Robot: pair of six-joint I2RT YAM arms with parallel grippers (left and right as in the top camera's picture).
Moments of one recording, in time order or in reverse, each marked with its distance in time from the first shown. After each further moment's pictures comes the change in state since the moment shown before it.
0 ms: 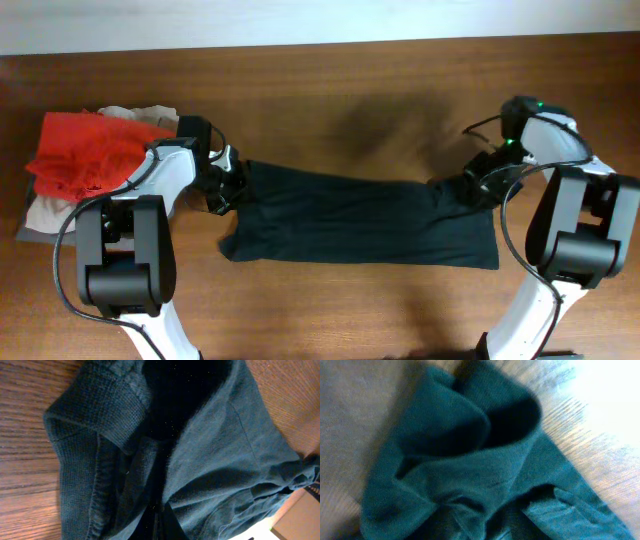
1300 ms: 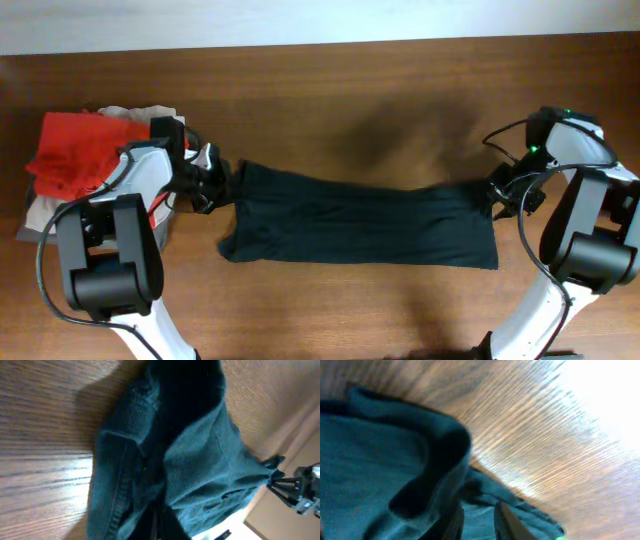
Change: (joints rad) left arm 0.113 0.000 0.004 -0.020 0.114 0.056; right arm -0.122 0.000 0.010 -0.098 0.045 -0.150
